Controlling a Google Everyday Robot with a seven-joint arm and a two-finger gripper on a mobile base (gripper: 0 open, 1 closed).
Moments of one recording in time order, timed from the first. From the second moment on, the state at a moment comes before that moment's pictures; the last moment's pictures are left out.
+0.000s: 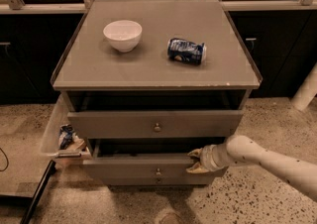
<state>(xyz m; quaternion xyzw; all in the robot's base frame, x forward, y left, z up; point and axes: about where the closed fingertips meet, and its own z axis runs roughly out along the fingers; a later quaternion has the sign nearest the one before) 0.562 -0.167 0.396 -0.67 0.67 0.11 0.31</state>
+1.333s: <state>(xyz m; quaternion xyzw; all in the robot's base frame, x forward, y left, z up) 0.534 -0.160 0.392 -0.67 0.65 0.16 0.31</state>
